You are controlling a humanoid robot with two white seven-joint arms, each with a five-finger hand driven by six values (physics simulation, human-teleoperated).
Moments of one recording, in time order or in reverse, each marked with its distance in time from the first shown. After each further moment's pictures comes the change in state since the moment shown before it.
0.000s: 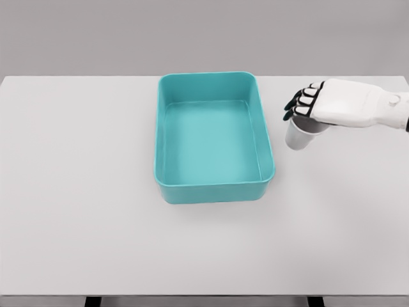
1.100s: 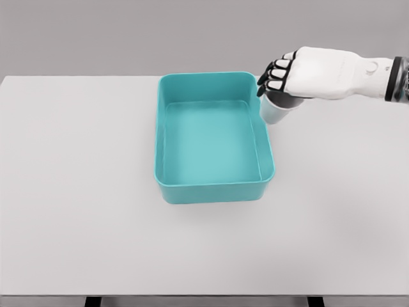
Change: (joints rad) left arm 0.000 0.000 0.000 0.000 0.000 0.000 0.000; right arm -0.236 0.098 0.127 0.006 -0.006 0.000 0.004
